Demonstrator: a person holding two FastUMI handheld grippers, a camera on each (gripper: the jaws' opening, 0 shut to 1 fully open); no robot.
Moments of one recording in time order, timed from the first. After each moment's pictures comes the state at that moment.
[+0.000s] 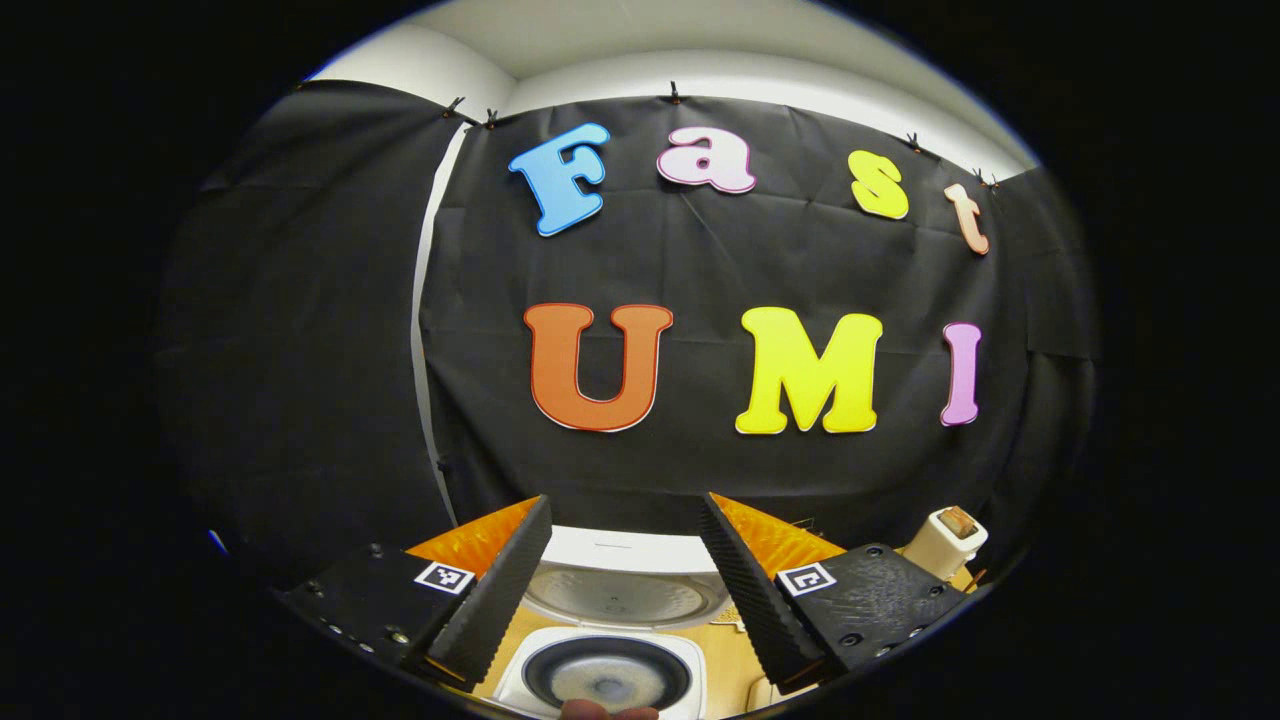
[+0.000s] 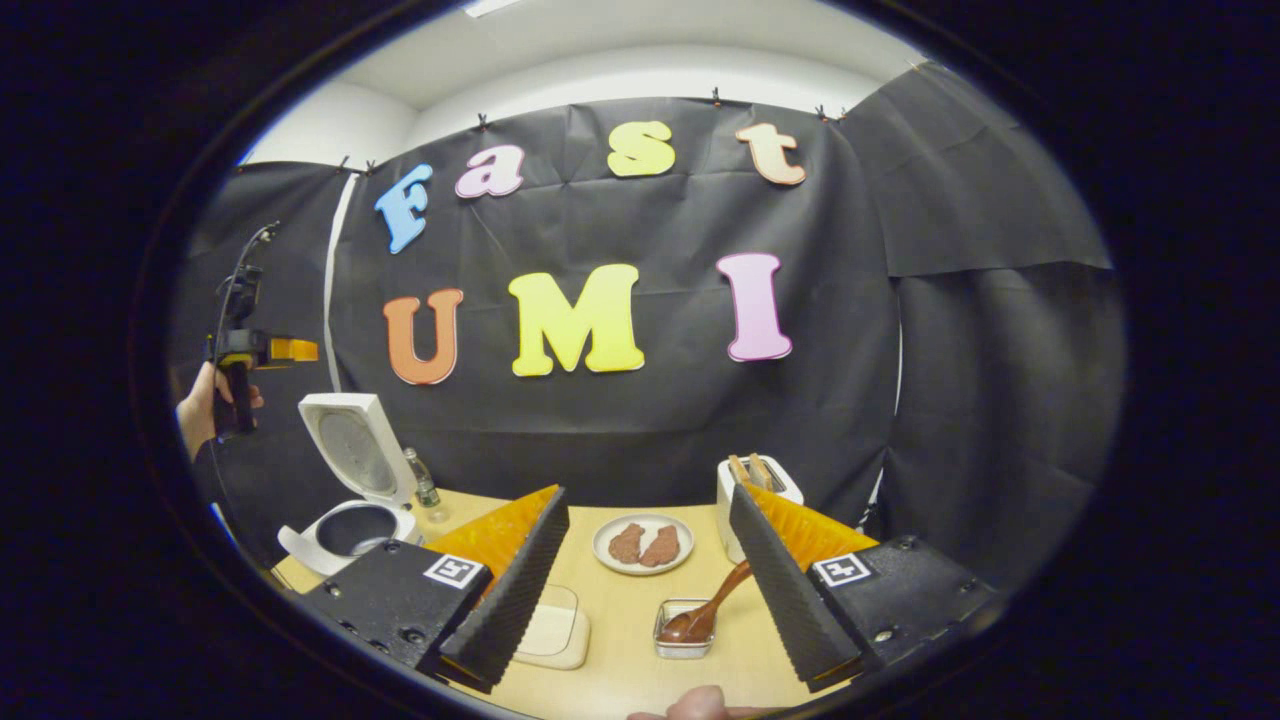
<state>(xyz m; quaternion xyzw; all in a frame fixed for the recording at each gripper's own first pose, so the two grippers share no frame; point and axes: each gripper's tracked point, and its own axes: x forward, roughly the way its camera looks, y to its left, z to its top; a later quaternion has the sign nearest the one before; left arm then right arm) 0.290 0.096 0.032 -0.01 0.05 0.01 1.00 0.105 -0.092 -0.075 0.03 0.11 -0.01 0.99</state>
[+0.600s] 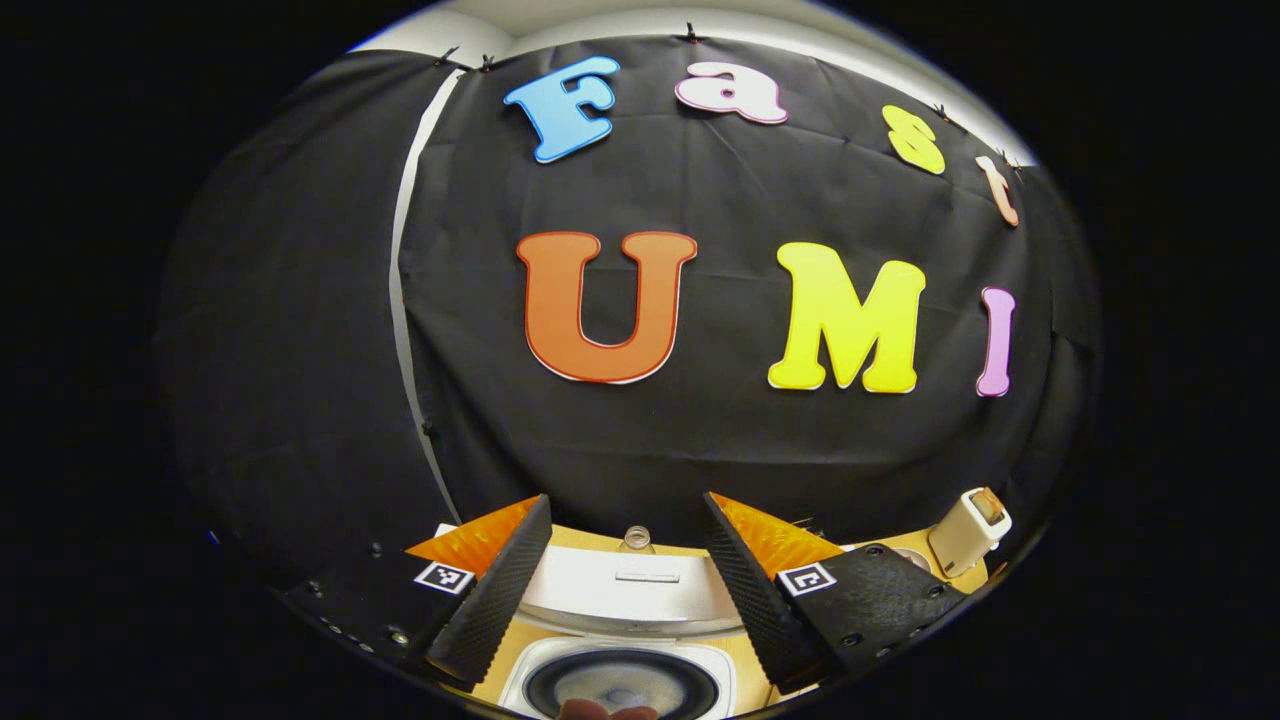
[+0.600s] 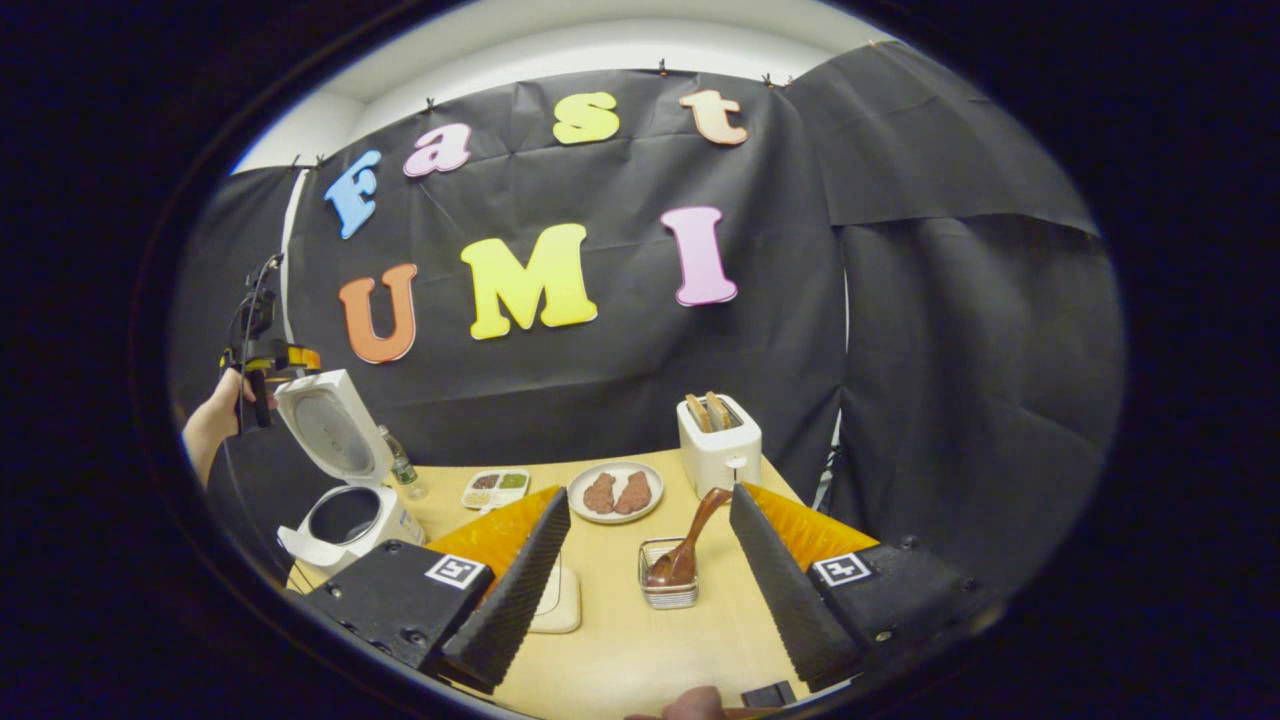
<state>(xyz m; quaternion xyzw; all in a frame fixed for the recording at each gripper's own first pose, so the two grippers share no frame) 0.358 0.114 -0.035 -0.01 0.14 0.02 0.99 0.057 -0.109 -0.108 0.07 0.17 -0.09 0.98</state>
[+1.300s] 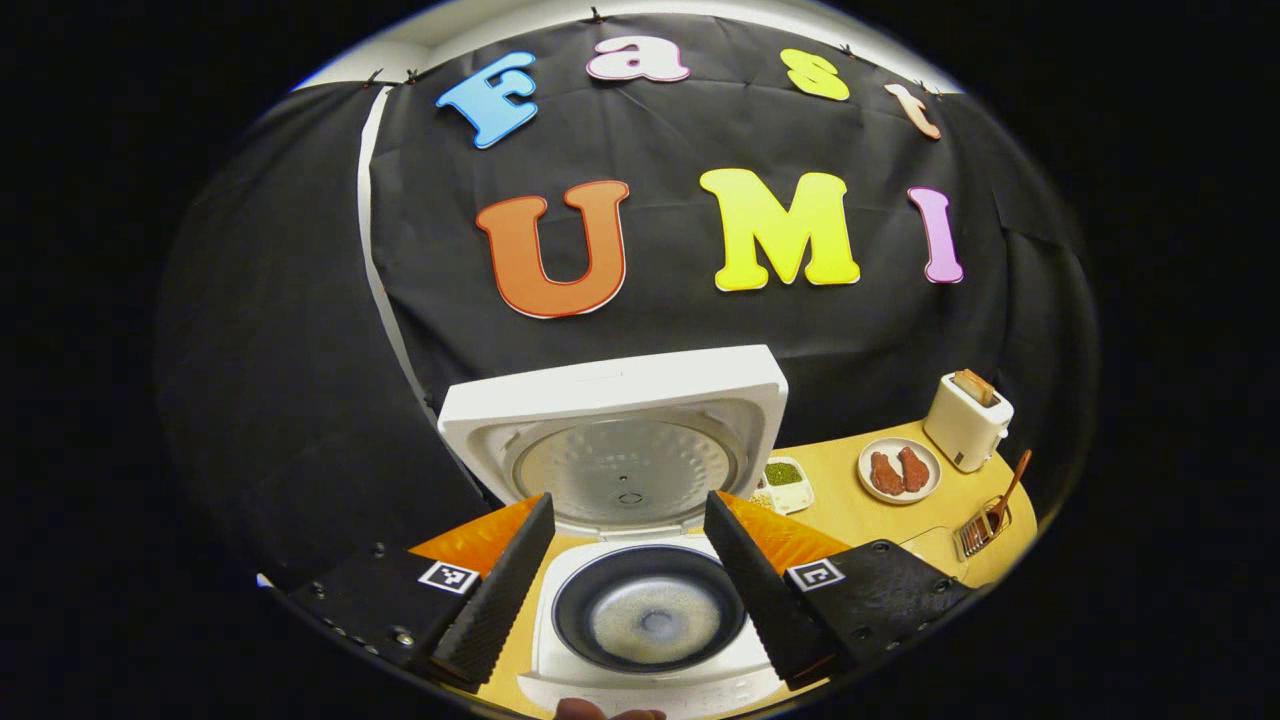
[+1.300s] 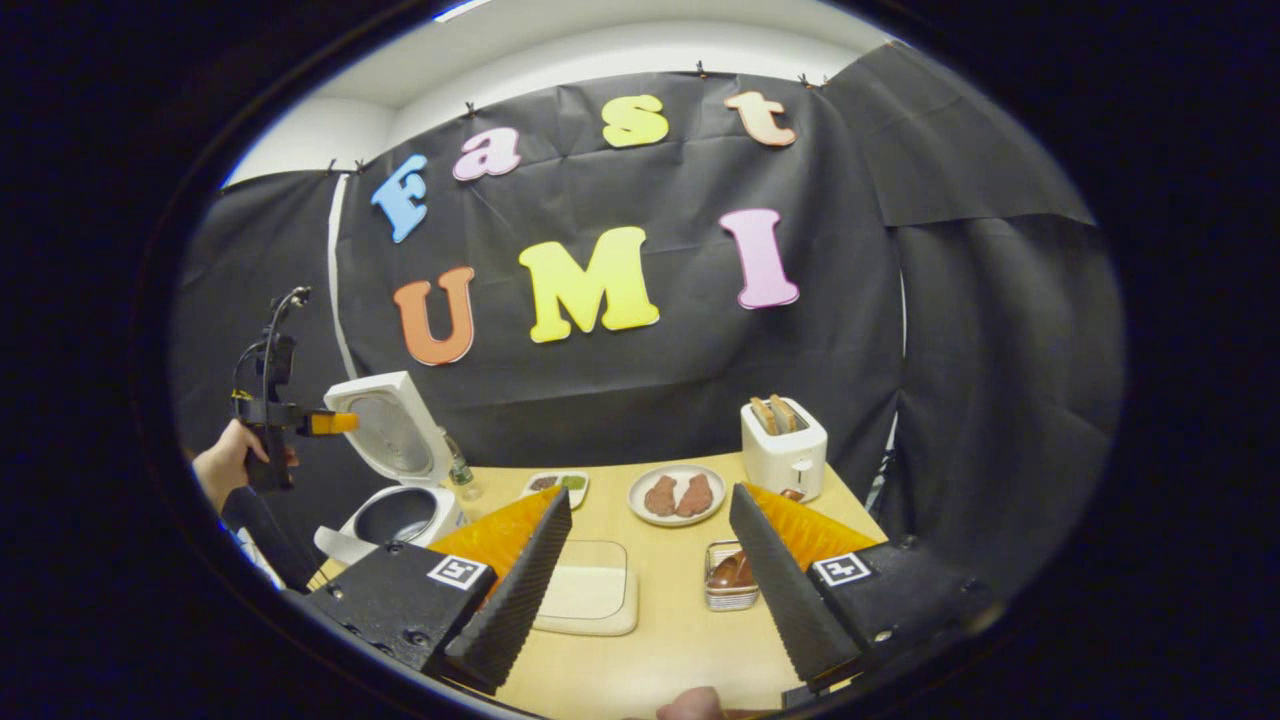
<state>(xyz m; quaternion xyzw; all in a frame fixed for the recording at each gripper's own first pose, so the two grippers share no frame) 0.237 0.100 -0.074 0.09 0.17 -0.02 0.98 0.065 -0.045 -0.104 0.07 0.16 0.00 0.98</state>
